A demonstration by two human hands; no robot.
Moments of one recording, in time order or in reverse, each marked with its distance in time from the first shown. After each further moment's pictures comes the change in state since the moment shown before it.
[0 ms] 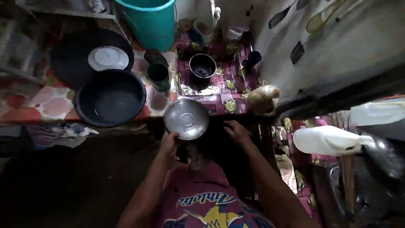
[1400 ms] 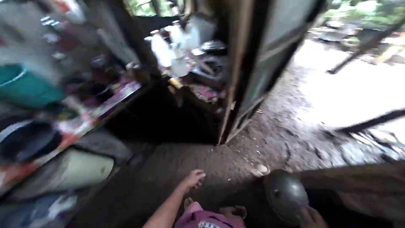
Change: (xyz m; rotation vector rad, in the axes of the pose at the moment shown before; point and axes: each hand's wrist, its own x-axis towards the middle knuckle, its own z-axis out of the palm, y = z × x) left_hand -0.452 -0.502 -0.153 1.511 -0.983 -0.260; right_hand -1.107 -0.016 0.389 0.807 1.167 1.335
